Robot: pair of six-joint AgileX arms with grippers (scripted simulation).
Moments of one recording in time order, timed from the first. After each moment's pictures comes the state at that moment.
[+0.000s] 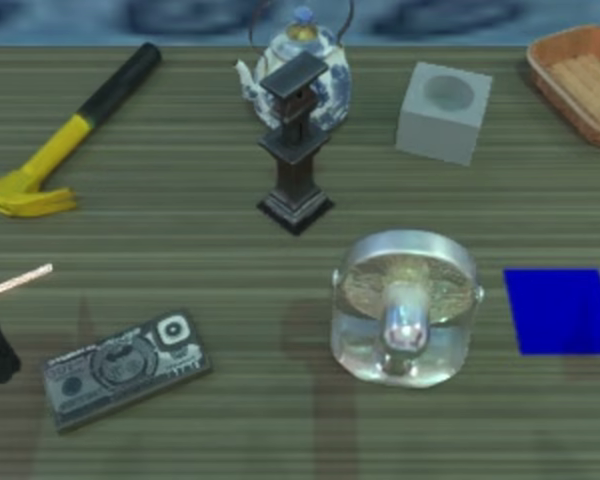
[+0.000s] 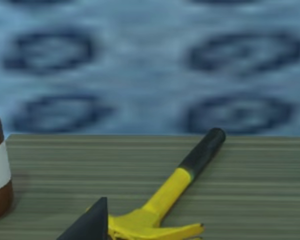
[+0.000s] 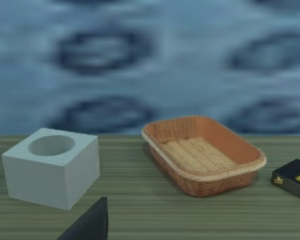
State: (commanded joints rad) left arm 0.00 0.00 0.00 0.00 0.00 0.00; right arm 0.00 0.00 0.00 0.00 0.00 0.00
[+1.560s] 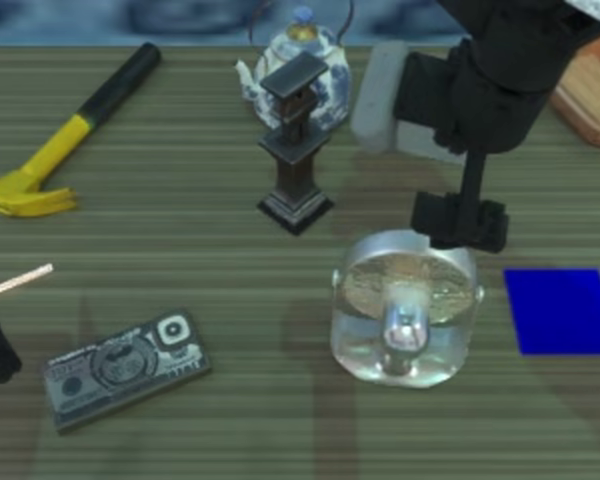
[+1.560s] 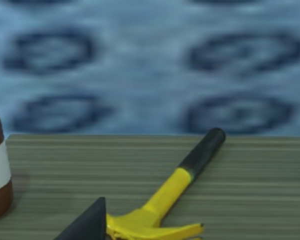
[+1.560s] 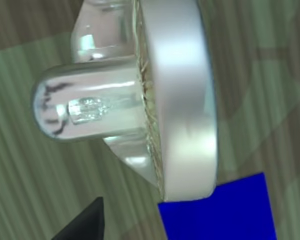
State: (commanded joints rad) left arm 0.00 0.00 0.00 0.00 0.00 0.00; right arm 0.58 1.89 1.82 -1.34 0.00 -0.72
